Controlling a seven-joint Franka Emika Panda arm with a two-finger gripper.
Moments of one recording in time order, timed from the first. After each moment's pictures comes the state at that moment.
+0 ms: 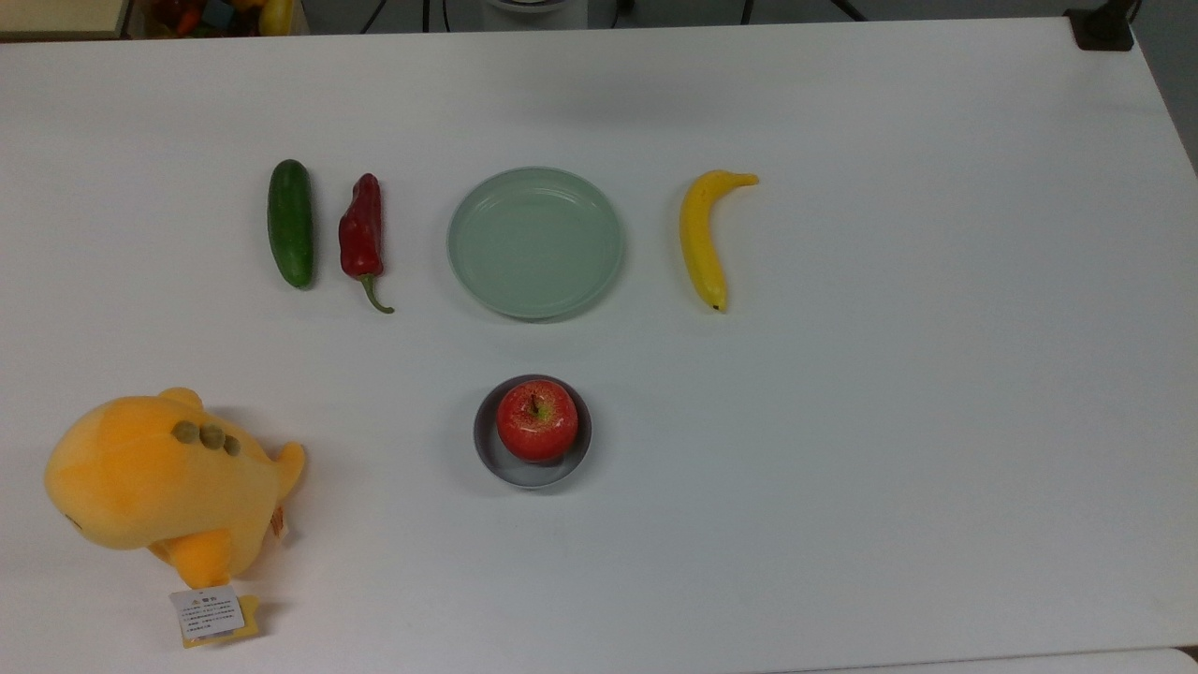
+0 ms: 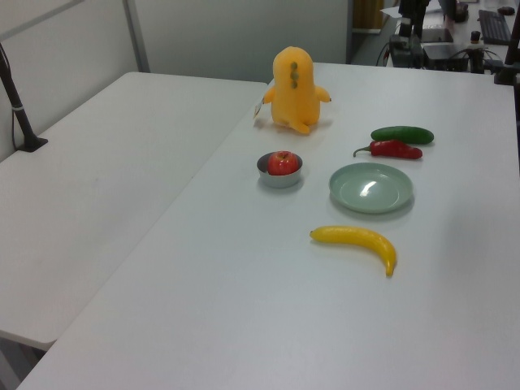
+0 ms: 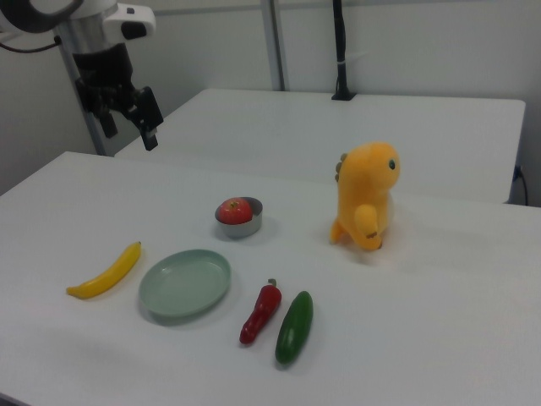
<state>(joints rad) 0.13 -0.11 -0.09 -1.60 0.04 1.58 0.08</state>
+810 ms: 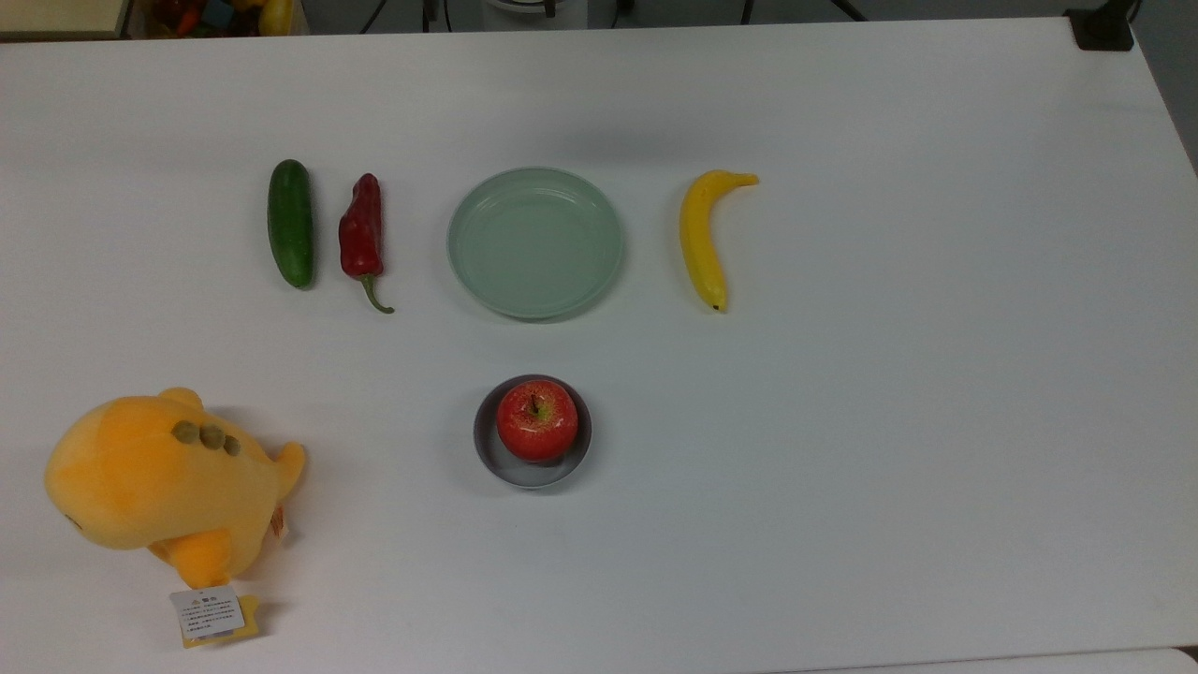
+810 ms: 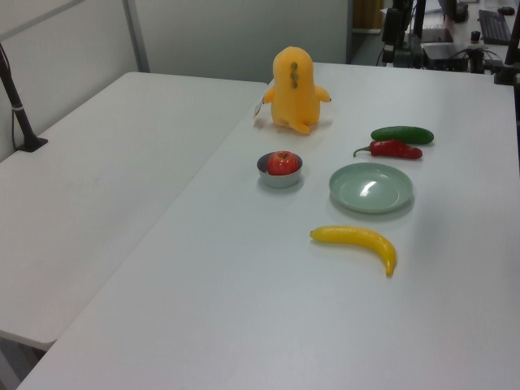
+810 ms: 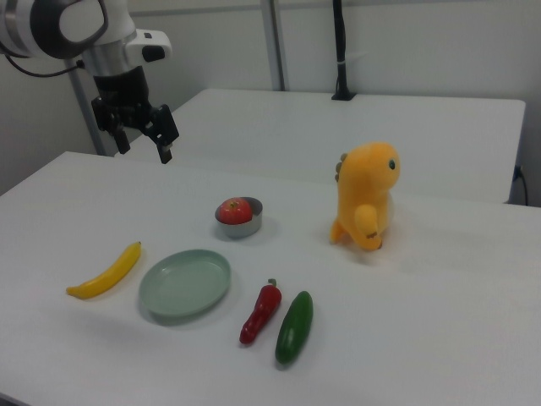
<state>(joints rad) 0.13 -0.03 -0.07 -1.62 0.05 1.67 0.00</state>
